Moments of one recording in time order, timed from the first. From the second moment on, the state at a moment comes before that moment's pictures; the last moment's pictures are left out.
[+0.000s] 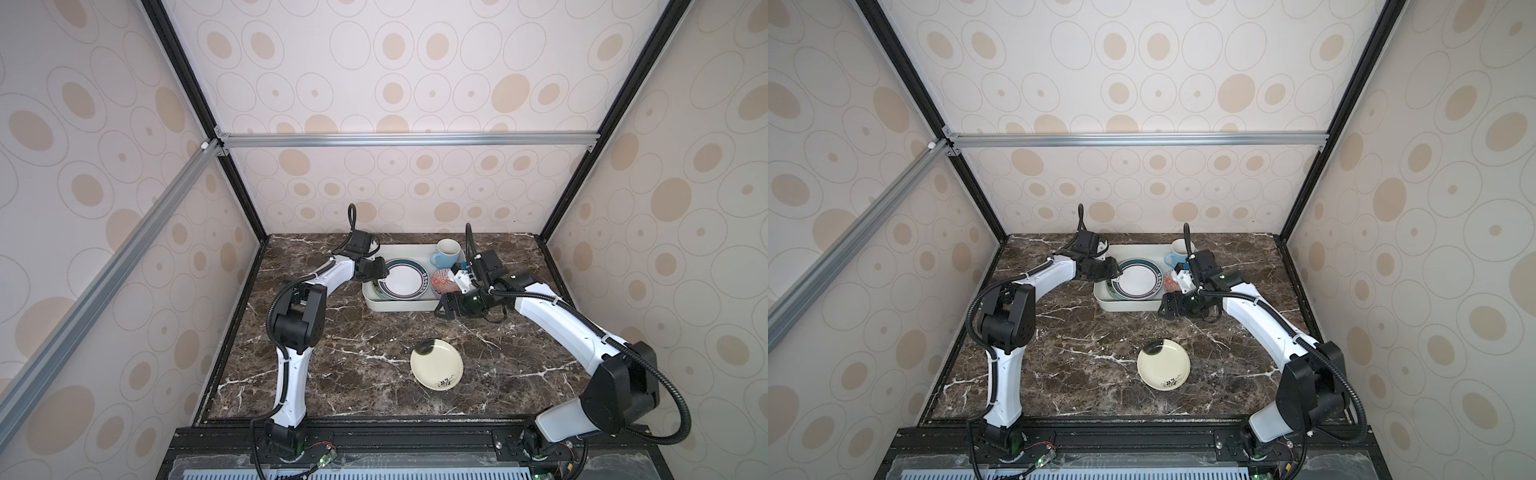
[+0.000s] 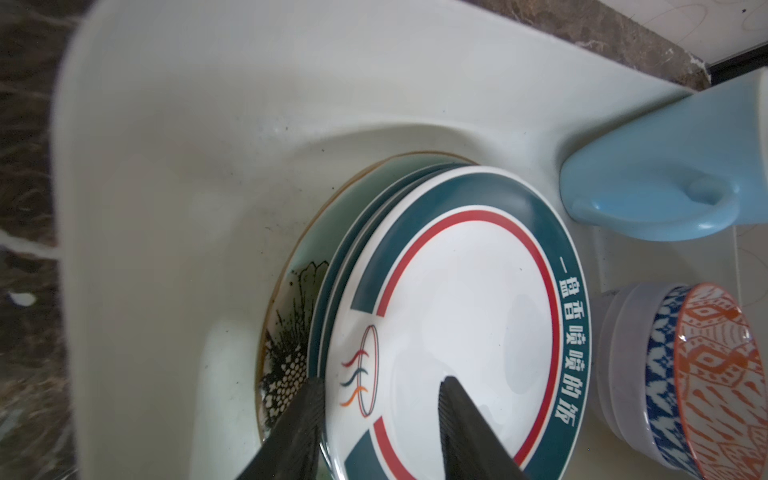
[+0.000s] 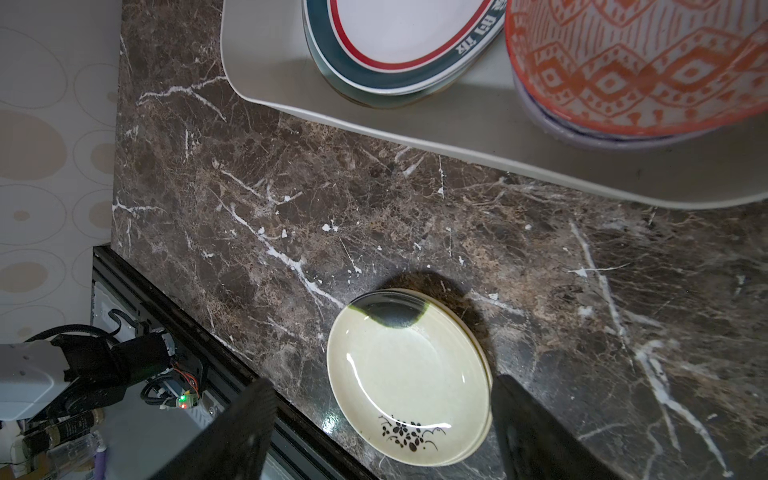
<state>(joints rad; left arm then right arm) -0.32 2.17 1.71 -0.47 0.26 -0.42 0.42 1.49 1.27 -0.88 -0.39 0.27</state>
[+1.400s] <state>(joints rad) -0.70 1.37 0.68 -0.16 0.15 -0.65 0.46 1.41 0.80 -0.74 -0.28 0.39</state>
